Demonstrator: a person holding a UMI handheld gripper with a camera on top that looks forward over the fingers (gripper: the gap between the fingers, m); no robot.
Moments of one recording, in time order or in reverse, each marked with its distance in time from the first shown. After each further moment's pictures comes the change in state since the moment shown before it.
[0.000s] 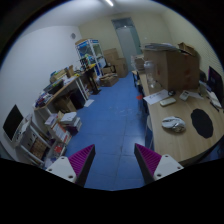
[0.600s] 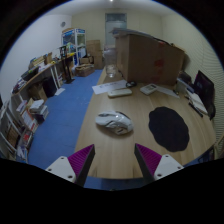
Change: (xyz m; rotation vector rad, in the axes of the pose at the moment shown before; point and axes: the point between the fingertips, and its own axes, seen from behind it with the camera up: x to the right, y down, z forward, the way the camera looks) arm 0.272 0.021 0.039 -0.078 0.263 -0.101
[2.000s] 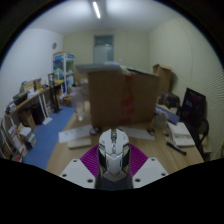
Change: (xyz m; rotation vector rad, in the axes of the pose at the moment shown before) arm 0.182 -0.184 0.013 0.302 0.090 0.040
